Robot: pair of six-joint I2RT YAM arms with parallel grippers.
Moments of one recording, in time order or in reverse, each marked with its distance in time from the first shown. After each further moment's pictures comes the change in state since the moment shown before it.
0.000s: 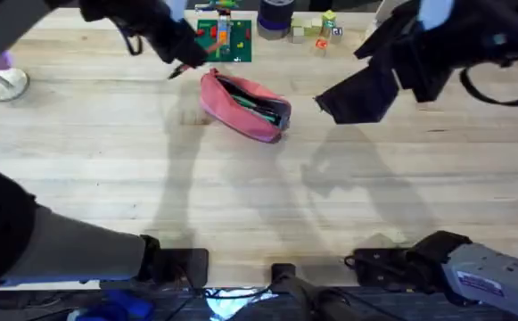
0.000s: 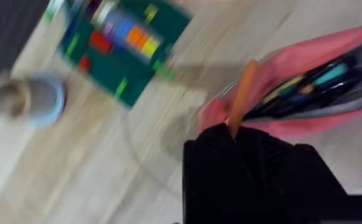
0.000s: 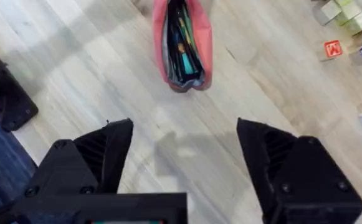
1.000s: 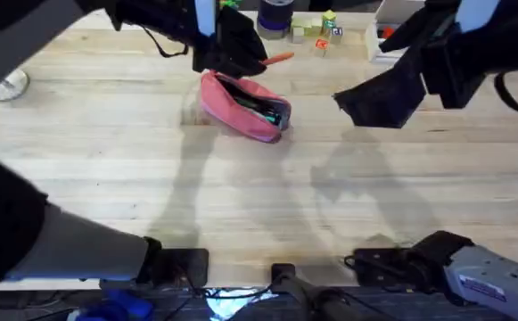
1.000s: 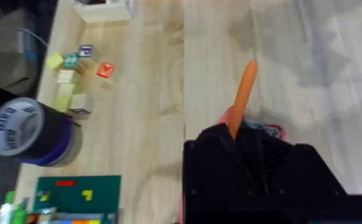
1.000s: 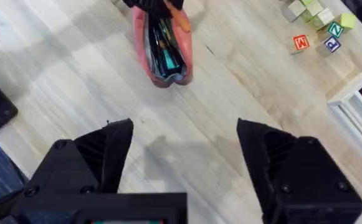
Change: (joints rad) left arm -0.108 0.023 0.000 -0.060 0.532 0.486; right arm 0.000 -0.076 0.000 -0.026 0.087 0.000
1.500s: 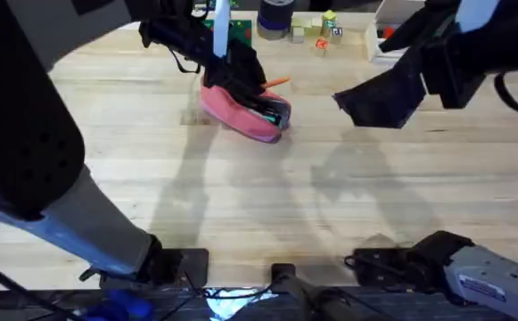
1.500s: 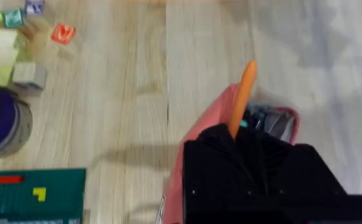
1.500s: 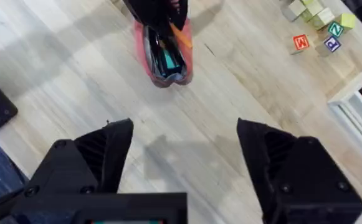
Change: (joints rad) left arm -0.012 0.179 0.000 -0.003 -0.027 0.022; right arm 0.000 0.000 0.000 0.000 0.000 0.000
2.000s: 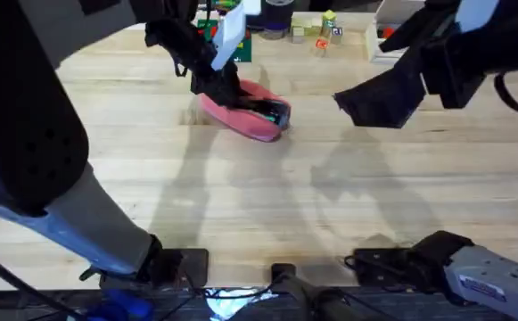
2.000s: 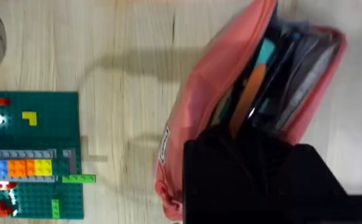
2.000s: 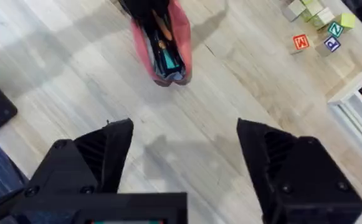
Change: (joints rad) left arm -0.006 0.015 0.000 -0.036 -0.382 0.003; right arm 0.000 0.000 0.000 0.000 0.001 0.000
